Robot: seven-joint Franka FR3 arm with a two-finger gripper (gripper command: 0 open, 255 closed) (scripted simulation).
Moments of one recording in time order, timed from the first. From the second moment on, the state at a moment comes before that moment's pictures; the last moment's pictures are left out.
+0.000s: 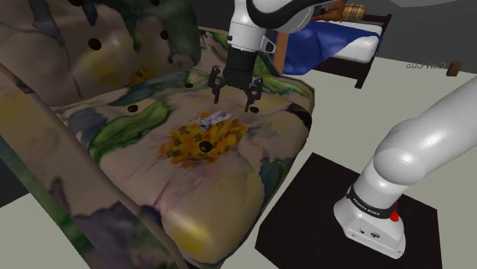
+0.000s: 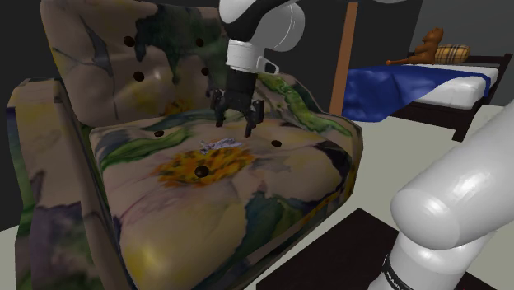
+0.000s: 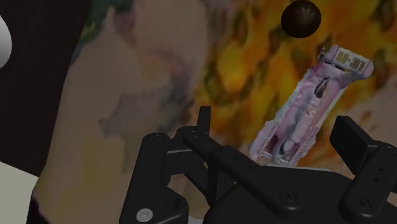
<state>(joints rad) -0.16 -0.36 0.42 -2.22 0.36 1.97 1.20</state>
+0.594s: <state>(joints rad) -0.21 -0.20 0.50 -2.16 0.32 2.11 1.46</state>
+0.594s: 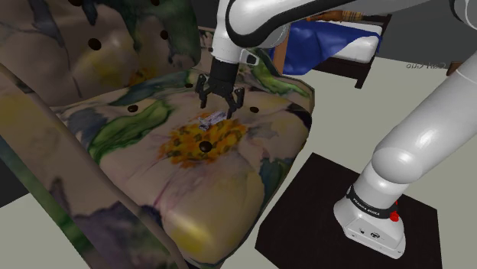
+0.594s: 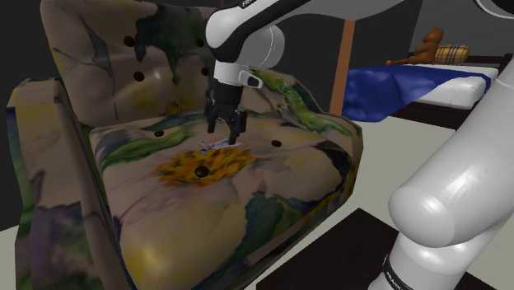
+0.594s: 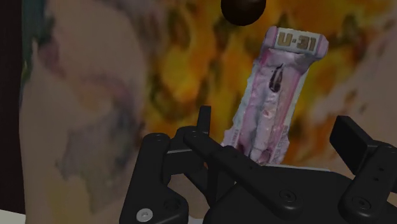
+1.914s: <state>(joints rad) -0.21 -0.20 0.50 -2.14 0.31 2.07 1.46</state>
